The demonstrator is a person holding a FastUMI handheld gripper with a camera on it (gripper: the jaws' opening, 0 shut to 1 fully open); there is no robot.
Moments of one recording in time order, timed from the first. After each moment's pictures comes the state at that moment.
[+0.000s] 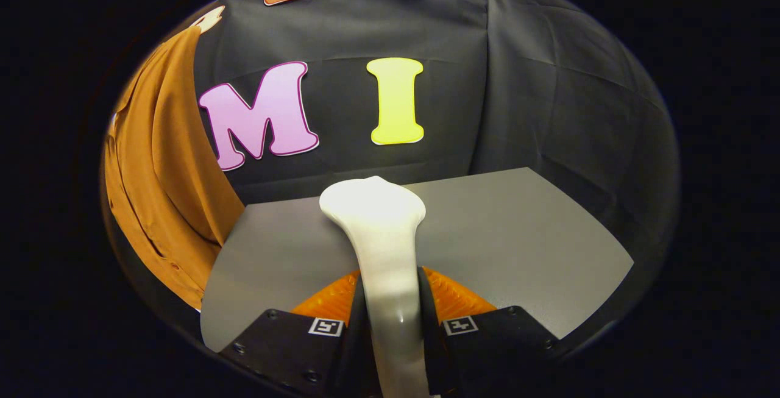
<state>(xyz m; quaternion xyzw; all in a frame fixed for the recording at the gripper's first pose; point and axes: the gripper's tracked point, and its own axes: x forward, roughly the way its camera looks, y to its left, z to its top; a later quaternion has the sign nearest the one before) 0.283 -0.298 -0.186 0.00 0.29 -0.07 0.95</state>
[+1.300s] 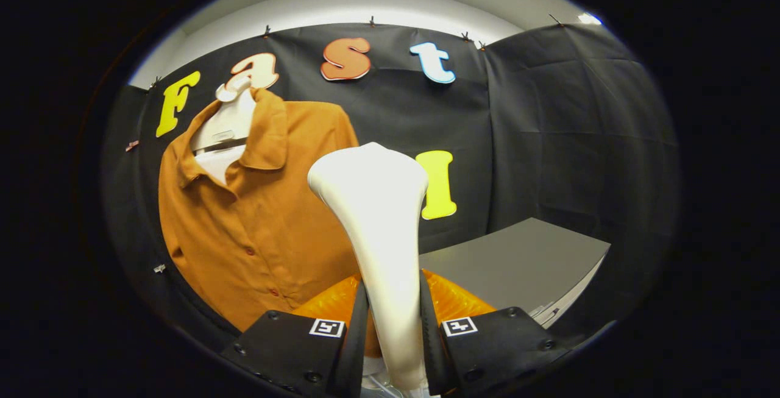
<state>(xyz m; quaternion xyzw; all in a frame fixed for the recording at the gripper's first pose) 0.185 -0.052 -0.048 0.01 0.11 -0.07 0.99</state>
